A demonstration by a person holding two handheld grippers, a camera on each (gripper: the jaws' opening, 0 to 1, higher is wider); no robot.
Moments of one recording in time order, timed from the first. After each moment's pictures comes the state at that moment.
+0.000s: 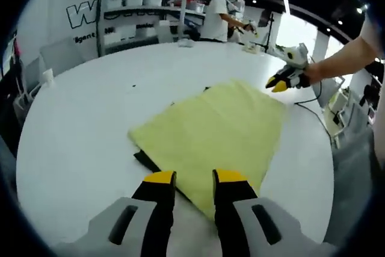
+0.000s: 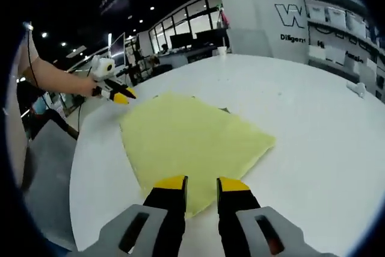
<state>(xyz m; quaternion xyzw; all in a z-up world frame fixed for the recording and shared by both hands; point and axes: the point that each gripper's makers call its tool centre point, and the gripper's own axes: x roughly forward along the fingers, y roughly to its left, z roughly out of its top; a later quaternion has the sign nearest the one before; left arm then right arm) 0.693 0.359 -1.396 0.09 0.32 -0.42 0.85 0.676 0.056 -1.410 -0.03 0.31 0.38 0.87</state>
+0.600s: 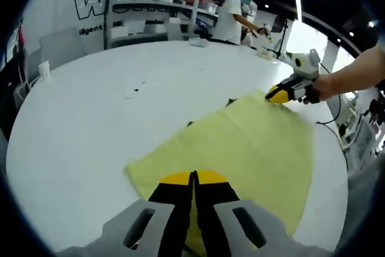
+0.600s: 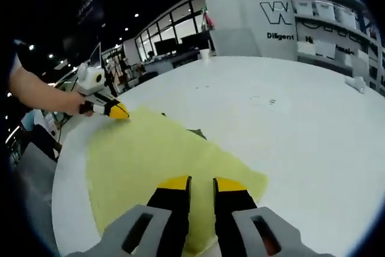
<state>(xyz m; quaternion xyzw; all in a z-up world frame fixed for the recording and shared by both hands) 0.765 0.323 -1.428 0.08 0.34 -0.39 0.85 0.753 0.077 -1.431 -0.02 0.31 0.35 0.88</state>
